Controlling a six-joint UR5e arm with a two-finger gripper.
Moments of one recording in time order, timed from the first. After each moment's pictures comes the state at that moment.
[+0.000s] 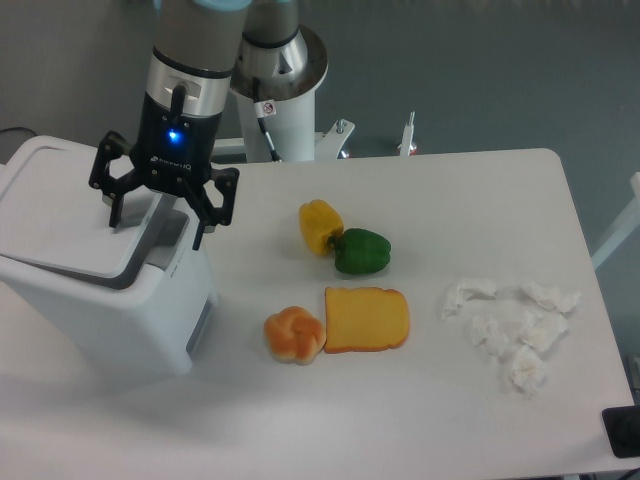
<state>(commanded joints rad) 2.25 -1.63 -1.63 -1.05 1.18 0.26</state>
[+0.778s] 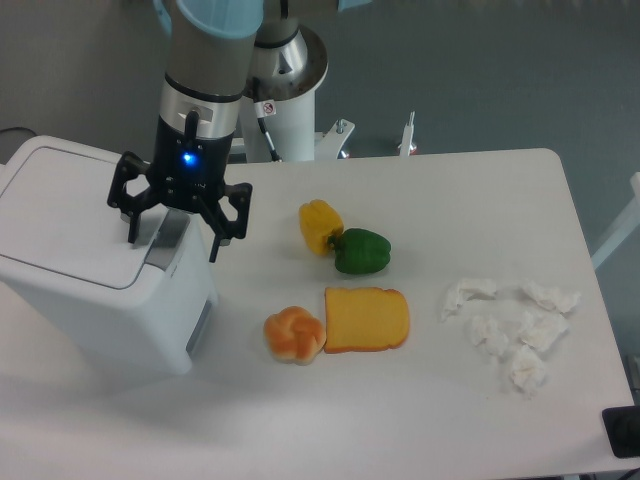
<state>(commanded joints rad) 2.26 -1.65 -1.64 -1.06 1.19 0.27</state>
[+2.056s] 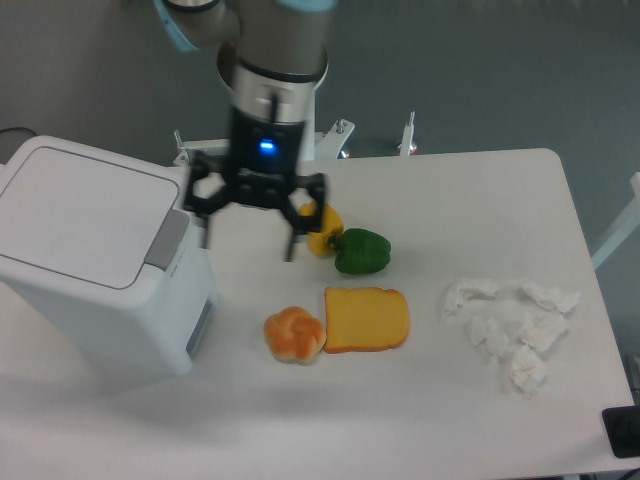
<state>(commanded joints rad) 2.52 -1.72 -1.56 -1.06 1.18 0.50</state>
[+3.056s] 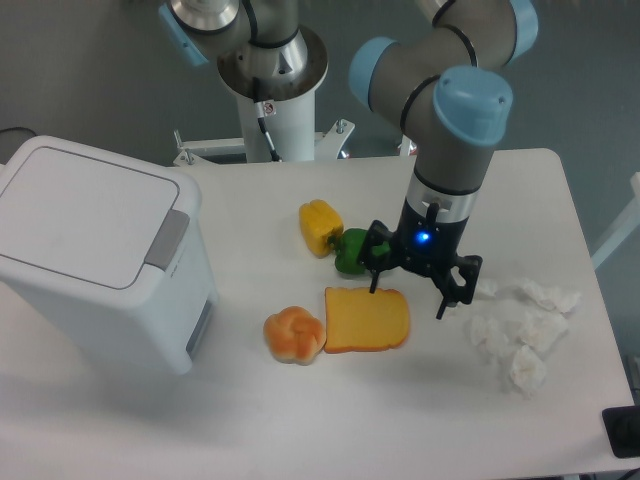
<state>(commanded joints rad) 2.63 -1.92 -1.54 -1.05 1.42 1.23</state>
